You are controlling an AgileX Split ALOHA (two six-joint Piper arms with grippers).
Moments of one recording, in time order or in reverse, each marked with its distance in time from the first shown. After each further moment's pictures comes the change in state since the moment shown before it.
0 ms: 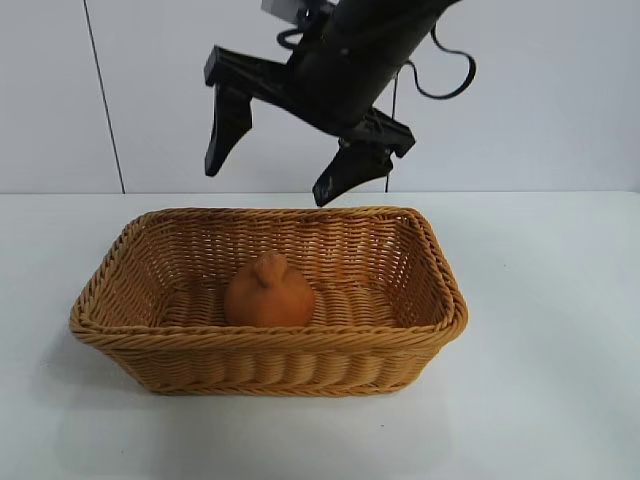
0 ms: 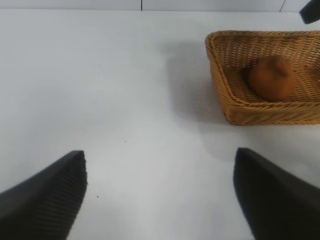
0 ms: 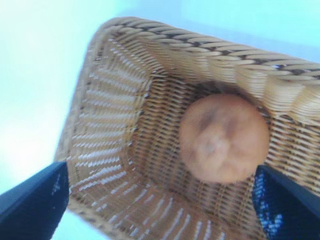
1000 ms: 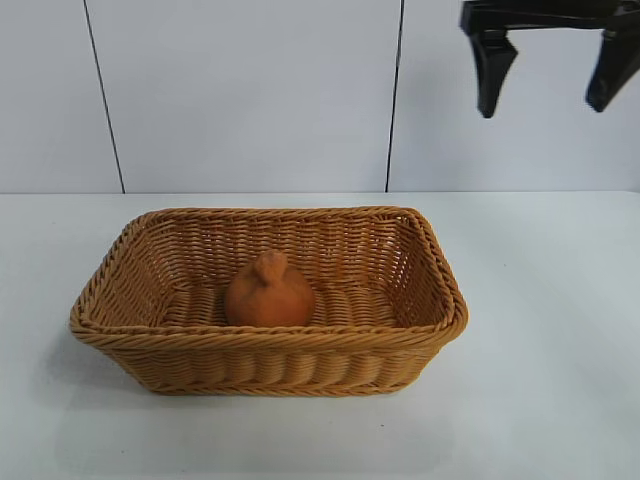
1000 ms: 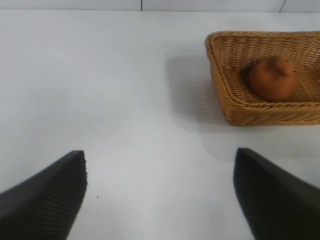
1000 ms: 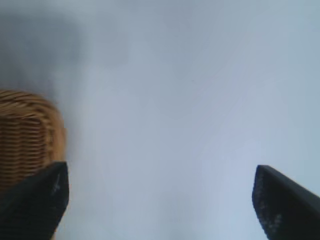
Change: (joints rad) left arm 0.000 0.000 0.000 0.000 -0.002 0.000; right arm -0.430 0.002 -0.207 -0.495 0.391 0.096
